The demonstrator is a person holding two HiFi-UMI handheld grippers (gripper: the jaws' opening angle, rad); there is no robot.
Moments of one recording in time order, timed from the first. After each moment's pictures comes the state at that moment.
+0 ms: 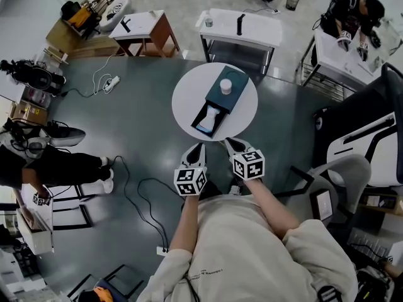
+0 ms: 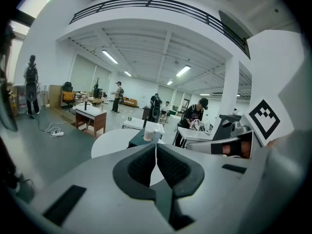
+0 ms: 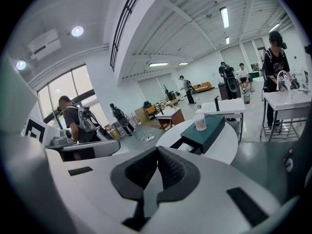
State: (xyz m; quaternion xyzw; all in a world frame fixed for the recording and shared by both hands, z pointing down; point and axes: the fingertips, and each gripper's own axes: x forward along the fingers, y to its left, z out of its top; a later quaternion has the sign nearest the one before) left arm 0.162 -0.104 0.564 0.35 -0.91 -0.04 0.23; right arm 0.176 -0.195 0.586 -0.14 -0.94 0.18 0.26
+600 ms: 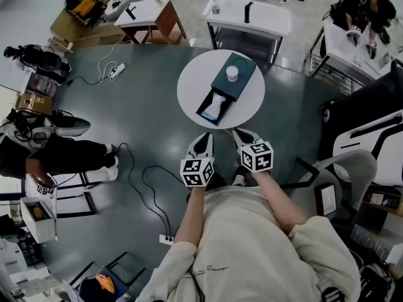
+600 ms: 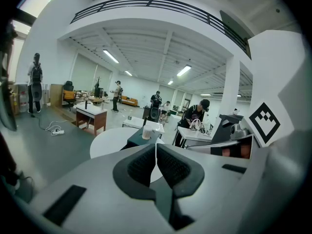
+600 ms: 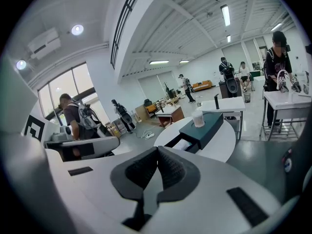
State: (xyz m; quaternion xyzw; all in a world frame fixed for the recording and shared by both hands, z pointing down) left arm 0.171 -0.113 0.568 0.34 -0.91 -0.05 0.23; right arm 0.187 -0.203 0.596 -0.15 -0.93 0.17 0.27
